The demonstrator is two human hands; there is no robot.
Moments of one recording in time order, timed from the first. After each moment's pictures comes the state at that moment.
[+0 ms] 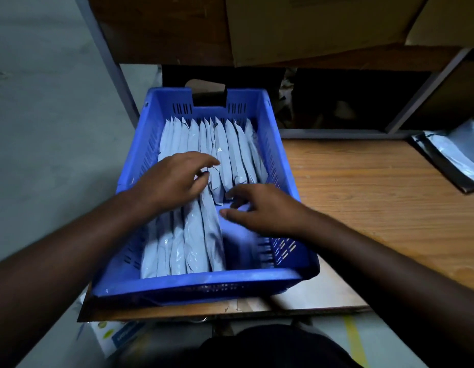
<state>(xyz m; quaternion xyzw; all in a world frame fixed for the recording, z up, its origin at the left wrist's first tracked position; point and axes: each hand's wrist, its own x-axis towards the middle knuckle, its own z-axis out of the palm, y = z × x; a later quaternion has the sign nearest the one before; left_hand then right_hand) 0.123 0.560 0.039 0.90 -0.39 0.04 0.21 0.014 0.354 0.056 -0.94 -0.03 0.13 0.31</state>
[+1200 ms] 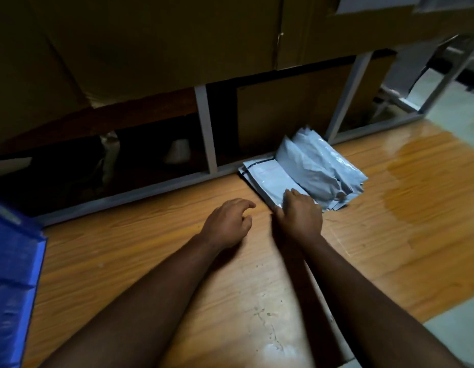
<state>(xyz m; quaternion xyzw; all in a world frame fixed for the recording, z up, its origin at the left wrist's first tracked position) 0.059 -0.118 -0.051 0.87 -0.42 -0.13 0.21 -0.039 -0.300 -0.094 -0.94 0.31 -0.12 0.08</state>
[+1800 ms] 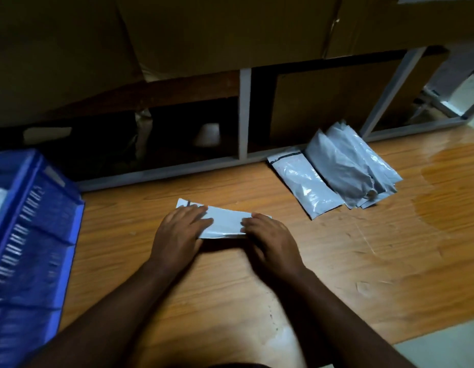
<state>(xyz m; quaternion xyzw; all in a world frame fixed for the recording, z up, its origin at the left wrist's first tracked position) 0.068 0.062 -0.078 0.88 -0.45 0.11 0.15 -0.066 -0.172 -0.115 -0.93 -0.04 -0.26 0.28</state>
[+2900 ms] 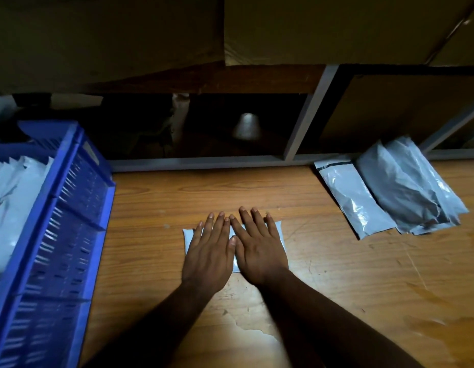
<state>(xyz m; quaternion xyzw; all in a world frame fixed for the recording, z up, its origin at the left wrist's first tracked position) 0.063 0.087 -0.146 0.96 -0.28 0.00 0.06 0.021 -0.065 -0.142 -1.00 0.00 -0.01 0.10</state>
